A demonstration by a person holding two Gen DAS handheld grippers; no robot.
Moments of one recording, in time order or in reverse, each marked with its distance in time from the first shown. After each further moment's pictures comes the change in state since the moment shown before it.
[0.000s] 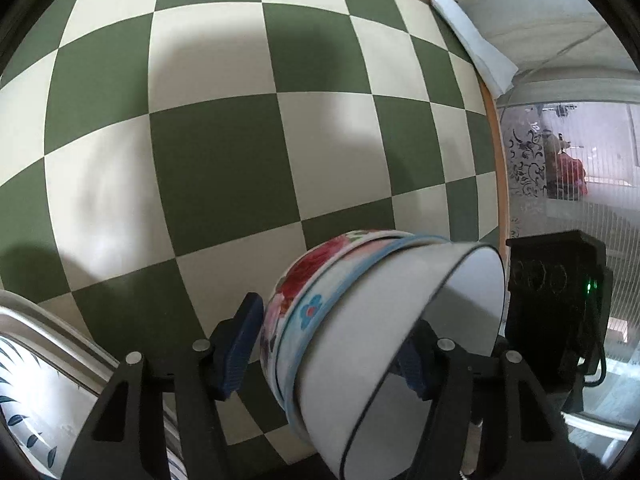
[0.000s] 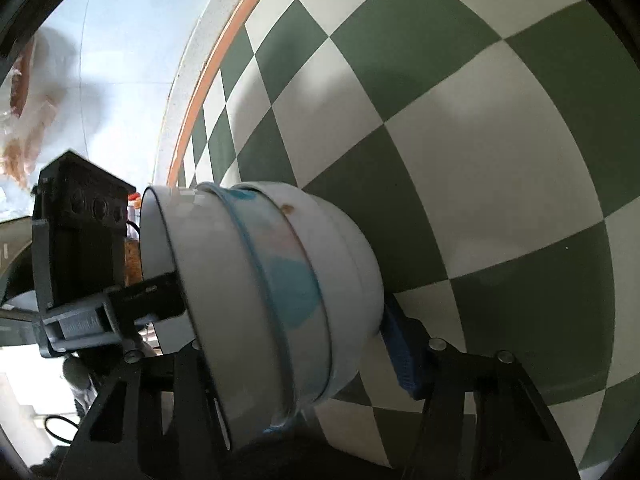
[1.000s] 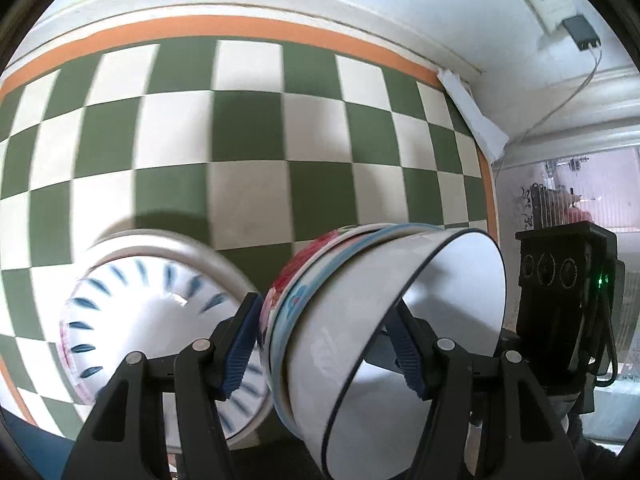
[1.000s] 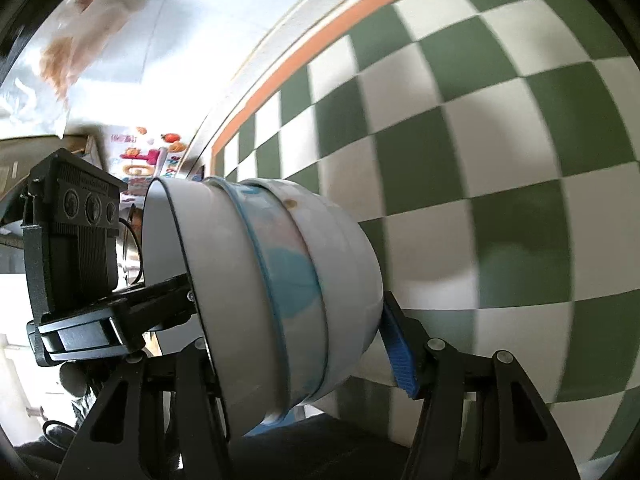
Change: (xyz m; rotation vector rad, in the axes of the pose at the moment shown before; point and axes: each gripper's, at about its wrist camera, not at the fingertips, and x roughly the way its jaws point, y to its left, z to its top) left arm -0.112 0.042 -0.053 -0.103 -0.217 0.060; right arm 0.046 0.145 0.001 -0.250 0.075 -0.001
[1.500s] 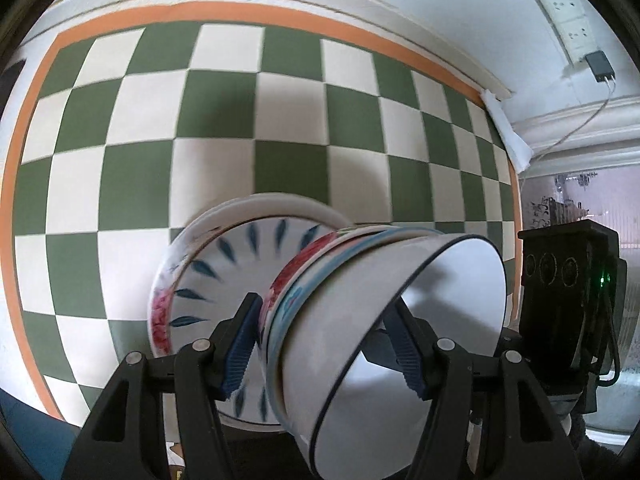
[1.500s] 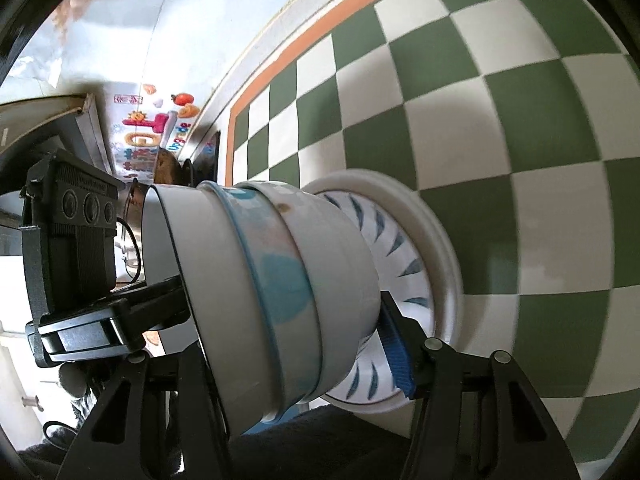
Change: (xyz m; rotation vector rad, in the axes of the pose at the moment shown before) left arm -0.031 0.095 -0.029 -0.058 -0.009 0.021; right arm 0.075 0.056 -0.035 -0.027 0.060 0.005
